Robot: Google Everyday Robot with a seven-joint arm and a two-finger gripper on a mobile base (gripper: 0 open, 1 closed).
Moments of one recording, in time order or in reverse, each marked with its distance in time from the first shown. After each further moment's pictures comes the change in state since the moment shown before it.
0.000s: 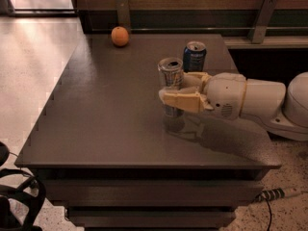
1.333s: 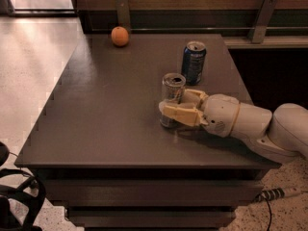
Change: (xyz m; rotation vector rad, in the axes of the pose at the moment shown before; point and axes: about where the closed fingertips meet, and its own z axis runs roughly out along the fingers) arm 0.051 -0.008 0.004 0.027 -0.112 0.119
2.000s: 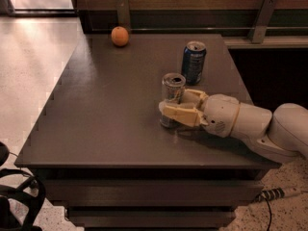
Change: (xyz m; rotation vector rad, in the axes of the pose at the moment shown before) arm 0.000 0.001 0.001 -0.002 0.000 0.000
